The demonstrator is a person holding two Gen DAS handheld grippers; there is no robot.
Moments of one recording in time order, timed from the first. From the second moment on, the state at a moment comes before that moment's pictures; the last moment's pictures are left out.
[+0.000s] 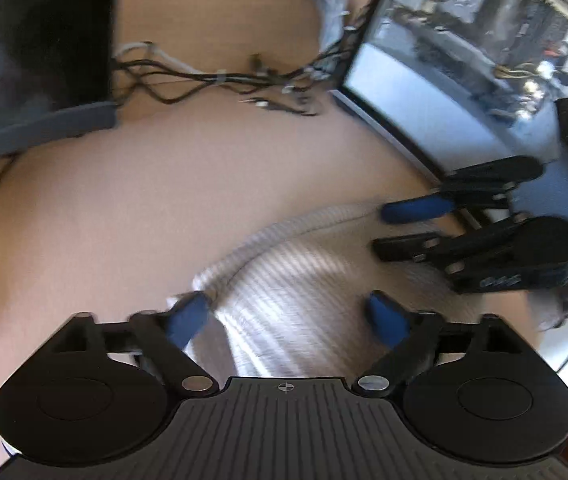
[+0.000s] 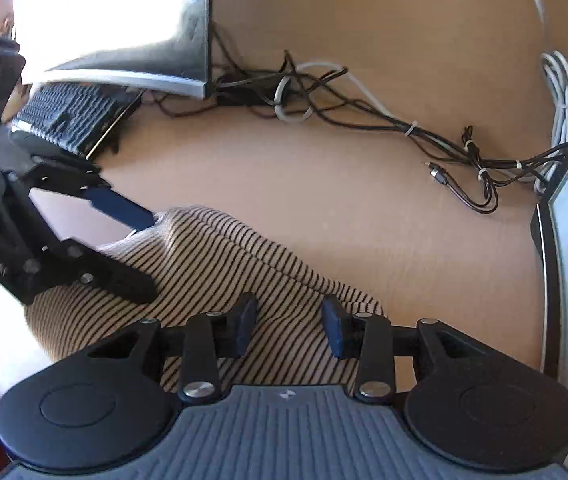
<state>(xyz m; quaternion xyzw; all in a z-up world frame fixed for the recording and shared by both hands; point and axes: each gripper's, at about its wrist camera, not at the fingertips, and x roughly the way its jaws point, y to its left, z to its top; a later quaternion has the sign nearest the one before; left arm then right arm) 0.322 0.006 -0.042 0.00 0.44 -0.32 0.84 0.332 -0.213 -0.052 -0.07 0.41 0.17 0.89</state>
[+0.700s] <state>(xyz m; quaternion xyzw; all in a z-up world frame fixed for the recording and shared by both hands) 0.356 -0.002 -0.051 0.02 0.42 -0.37 0.83 0.275 -0.206 -0.002 -0.03 0.38 0.09 0.92</state>
